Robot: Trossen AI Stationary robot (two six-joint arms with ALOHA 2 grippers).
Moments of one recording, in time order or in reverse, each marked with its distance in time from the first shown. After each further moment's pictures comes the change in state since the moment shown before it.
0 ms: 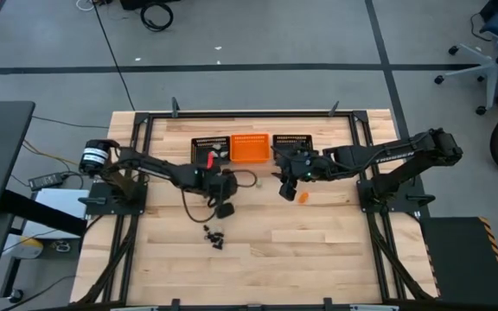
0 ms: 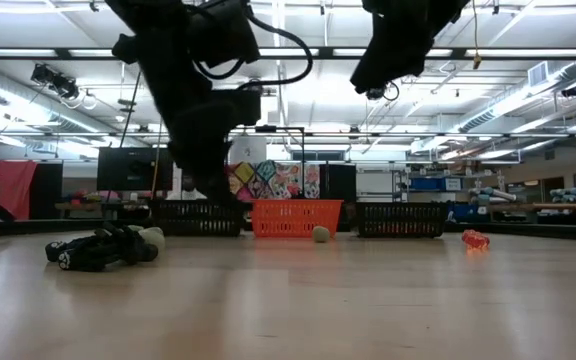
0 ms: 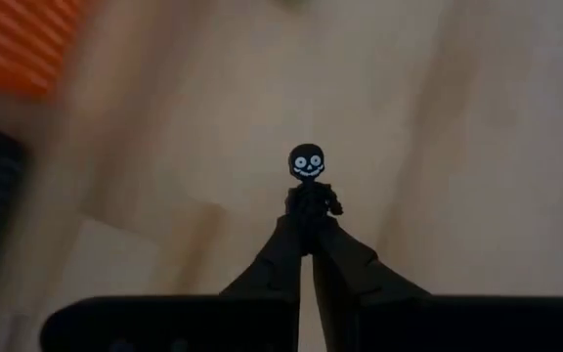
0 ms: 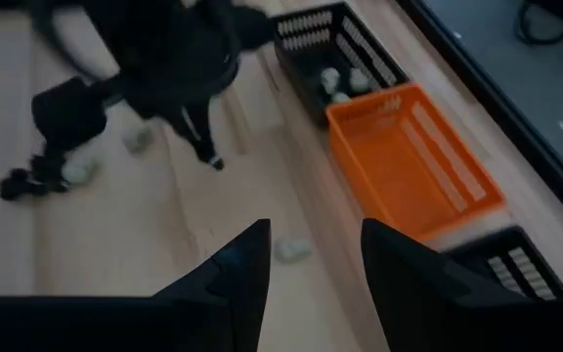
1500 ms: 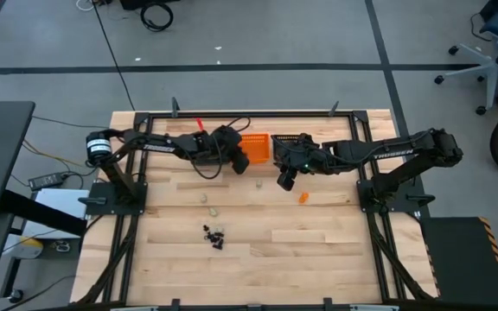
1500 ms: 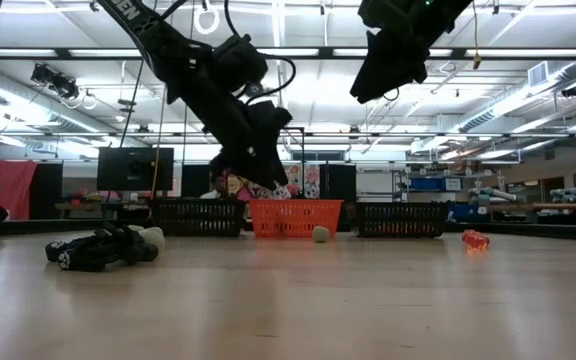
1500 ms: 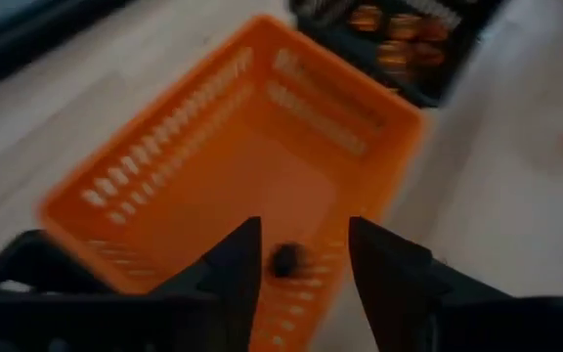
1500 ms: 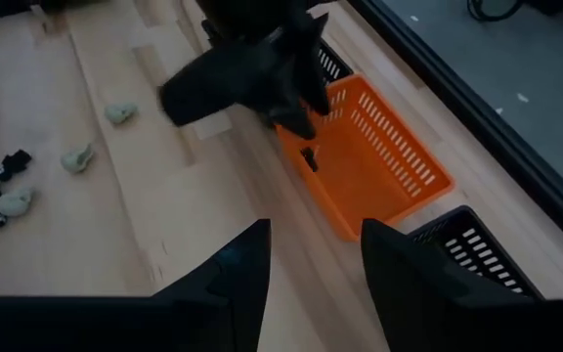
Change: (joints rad) left arm 0.361 0.033 0.003 0.401 0.093 0.014; right arm -0.077 -0.001 0.000 -0.016 0.031 0.044
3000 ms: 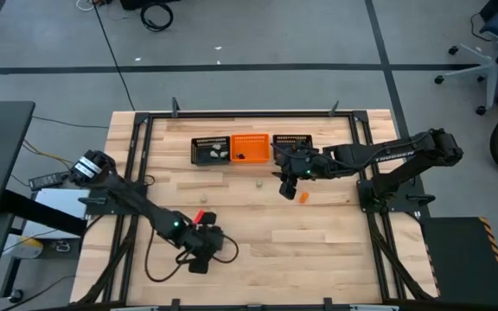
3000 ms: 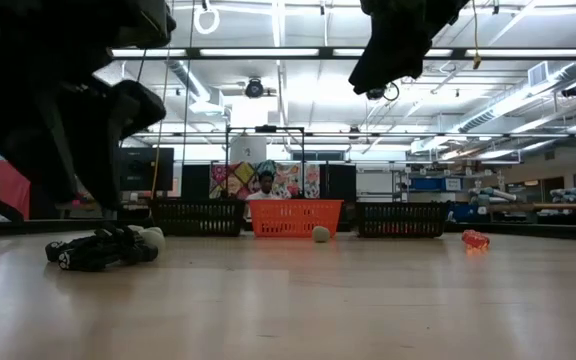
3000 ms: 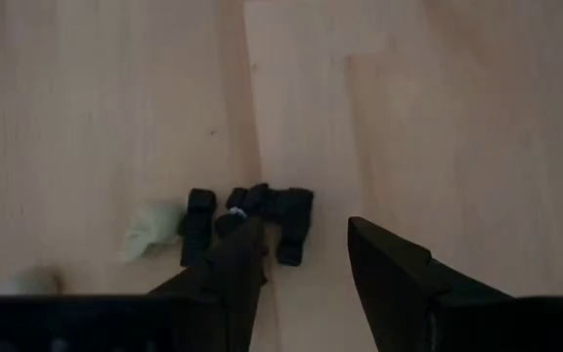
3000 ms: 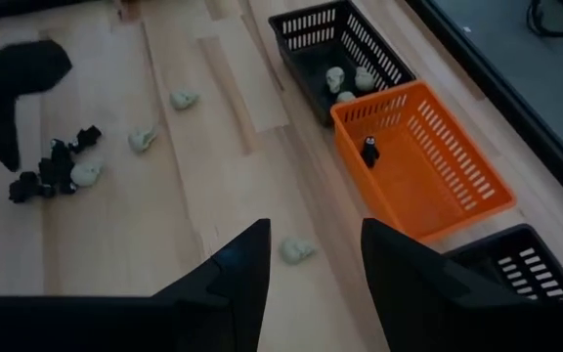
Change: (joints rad) left arm -0.892 -0.026 -0.001 -0.391 -0.106 -0.078; right arm 0.056 -0.001 0.000 0.022 -0.069 -0.042
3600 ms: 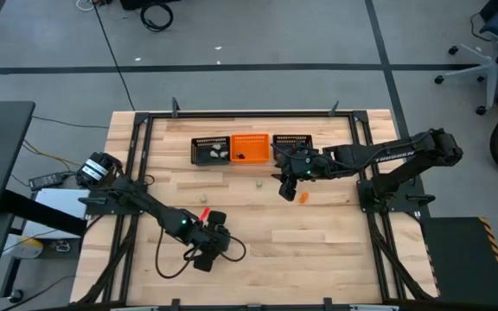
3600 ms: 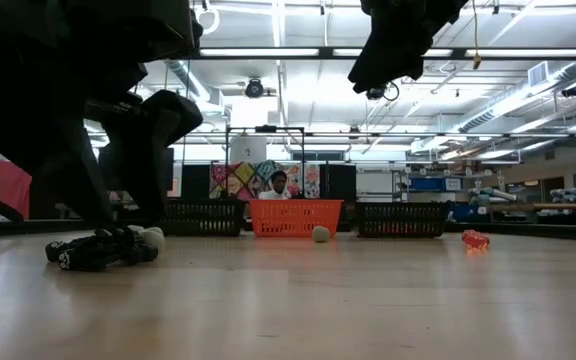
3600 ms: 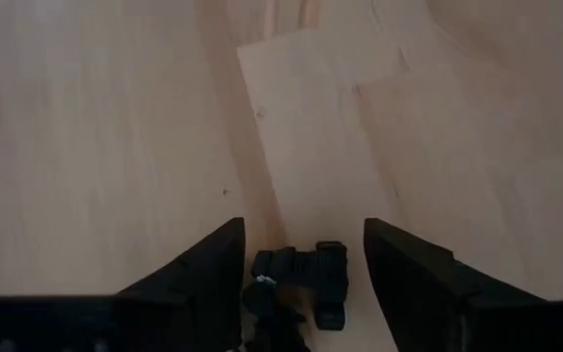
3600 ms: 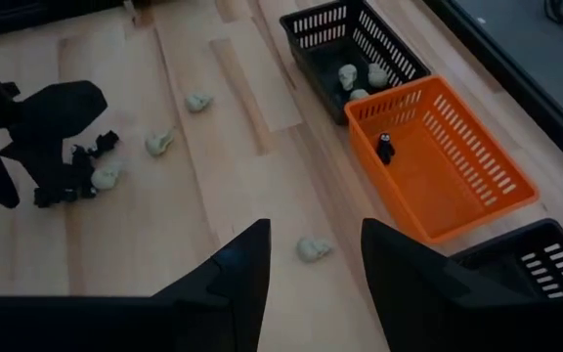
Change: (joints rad) left arm 0.053 0.056 0.000 0.106 0.019 0.219; right arm 0.007 0.000 0.000 0.006 -0.026 0.039
